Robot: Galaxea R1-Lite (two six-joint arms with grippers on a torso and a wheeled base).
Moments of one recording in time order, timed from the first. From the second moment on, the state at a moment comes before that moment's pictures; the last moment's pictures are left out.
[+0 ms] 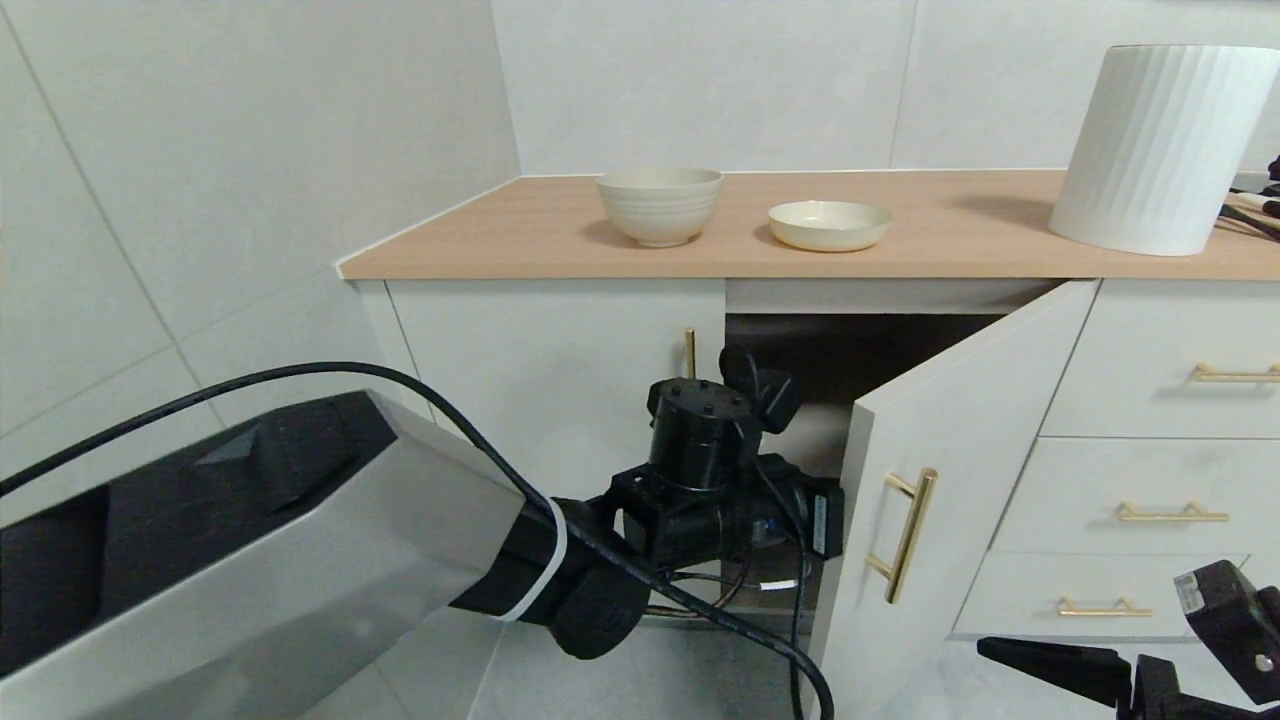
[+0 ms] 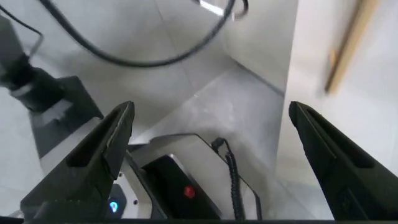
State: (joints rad) left arm -0.83 2.22 -1.20 -0.77 -0.31 -0.35; right arm 0.68 1.26 0.00 -1.02 0.26 0.17
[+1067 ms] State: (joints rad) left arm -0.82 1.87 -0.83 -0.85 -0.10 -0.23; right arm 0.79 1.05 -0.19 -0.81 0.27 0.25
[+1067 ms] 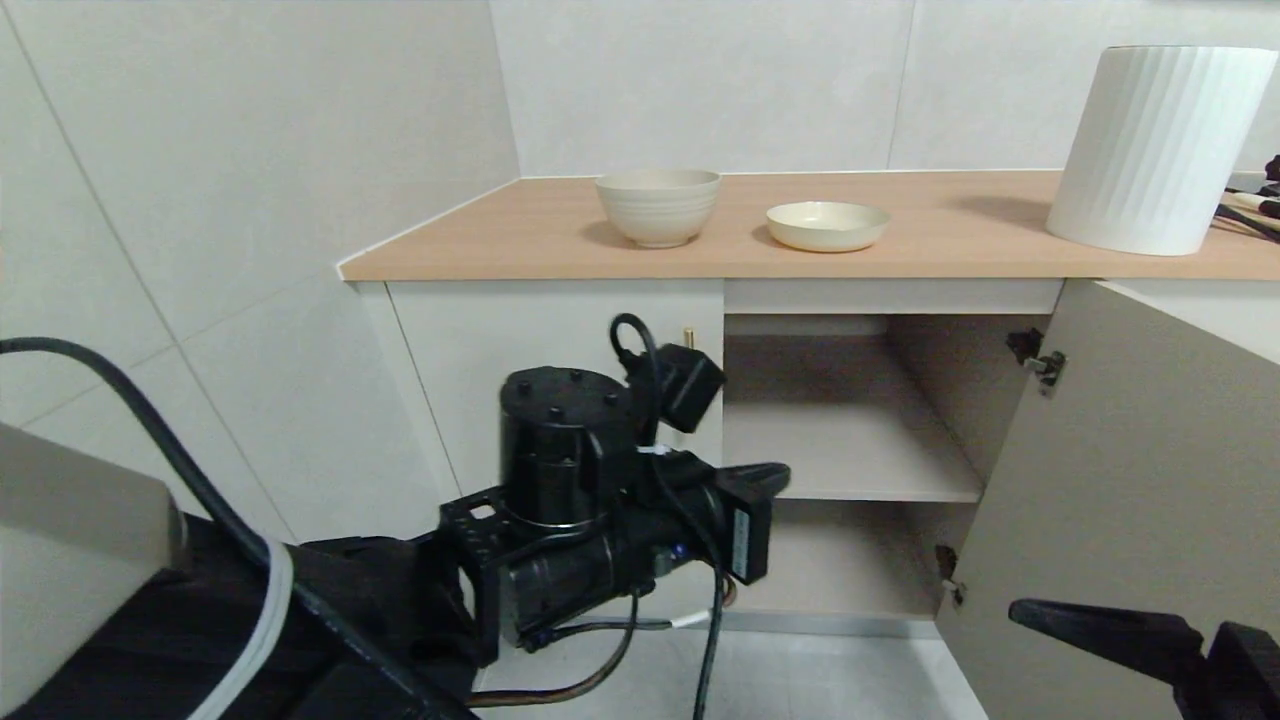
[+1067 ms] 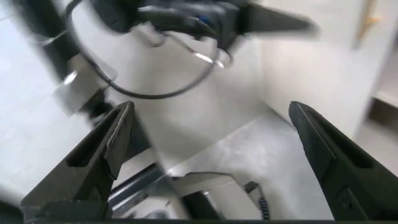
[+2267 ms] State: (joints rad) left arm -0.56 1.50 -0.63 -0.83 -0.09 -0.13; right arm 0.62 1.28 -0.89 -0.17 0.06 0.25
